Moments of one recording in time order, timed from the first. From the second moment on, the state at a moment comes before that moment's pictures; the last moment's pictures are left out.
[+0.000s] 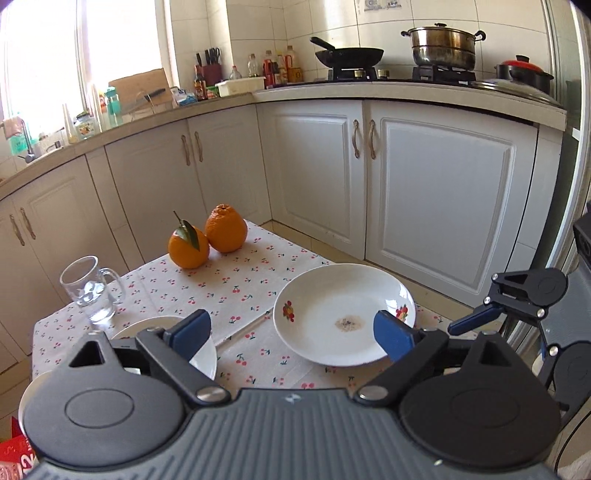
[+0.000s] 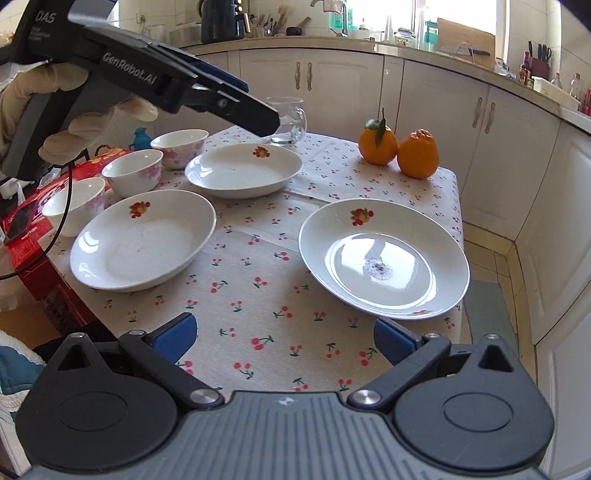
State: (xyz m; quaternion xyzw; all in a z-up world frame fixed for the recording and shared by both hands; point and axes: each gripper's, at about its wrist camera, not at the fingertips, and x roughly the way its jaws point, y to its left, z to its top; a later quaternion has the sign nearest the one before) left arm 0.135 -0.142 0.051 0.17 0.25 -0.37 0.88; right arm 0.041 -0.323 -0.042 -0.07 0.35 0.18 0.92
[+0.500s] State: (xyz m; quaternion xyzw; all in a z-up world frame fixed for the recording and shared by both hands) left arm 0.052 -0.037 -0.008 0.13 0.28 -0.25 0.92; right arm 0.028 -0.274 -0.031 -0.06 0.34 0.21 0.91
